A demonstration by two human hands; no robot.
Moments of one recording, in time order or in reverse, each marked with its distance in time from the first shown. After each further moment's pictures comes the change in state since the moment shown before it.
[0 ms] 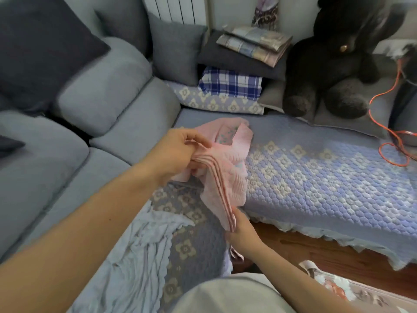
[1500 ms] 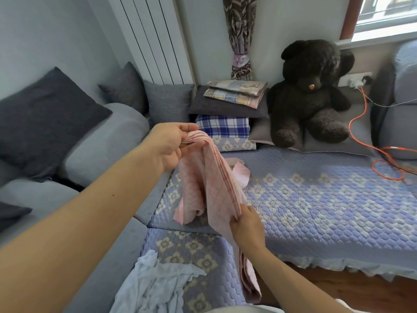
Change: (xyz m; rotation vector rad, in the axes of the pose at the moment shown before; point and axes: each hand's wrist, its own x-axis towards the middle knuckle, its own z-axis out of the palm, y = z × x) left_hand 0.039 0.107 -0.032 -0.521 0.073 -0.084; right_hand 0.052 -0.078 -0.031 -0.152 0.595 0.046
